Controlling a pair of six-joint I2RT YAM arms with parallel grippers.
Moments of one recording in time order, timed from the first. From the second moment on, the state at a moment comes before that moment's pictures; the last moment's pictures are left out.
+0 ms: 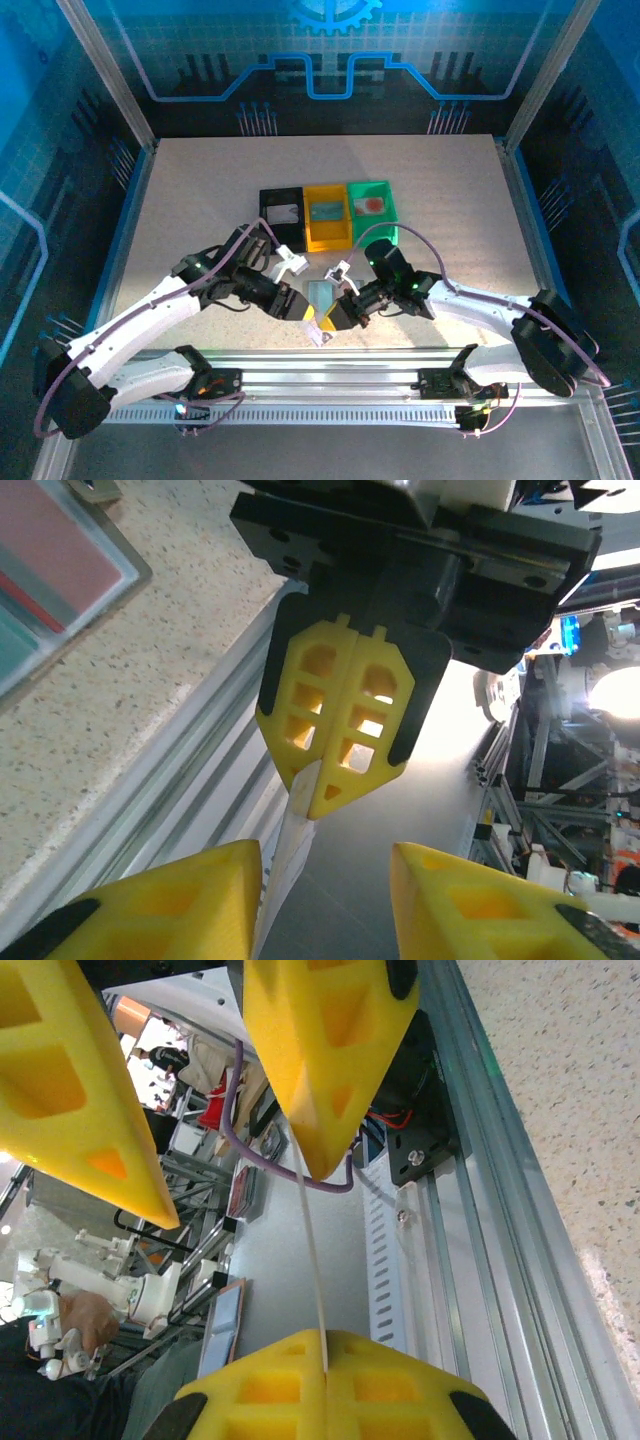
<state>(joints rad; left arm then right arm) -0.65 1.06 0.85 -0.75 0.84 -0.36 0.78 1.30 0.59 0.08 -1.12 0.43</state>
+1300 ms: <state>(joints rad) -0.68 0.76 0.63 -0.42 0.47 -0.78 0.65 1.10 0.43 0.27 -0.86 0.63</state>
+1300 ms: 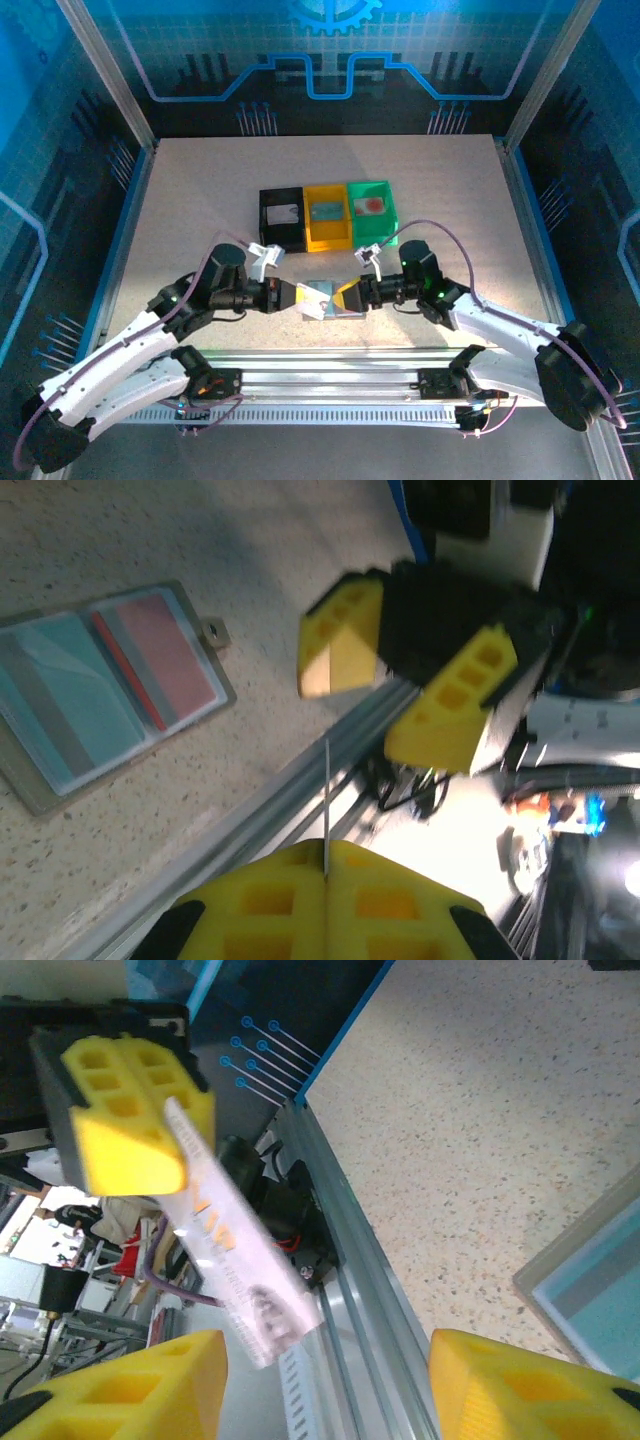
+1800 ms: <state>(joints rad) -0.68 0.74 0.54 -0.22 0.40 -0.97 0.74 1.14 0.42 0.48 -0.78 0.70</state>
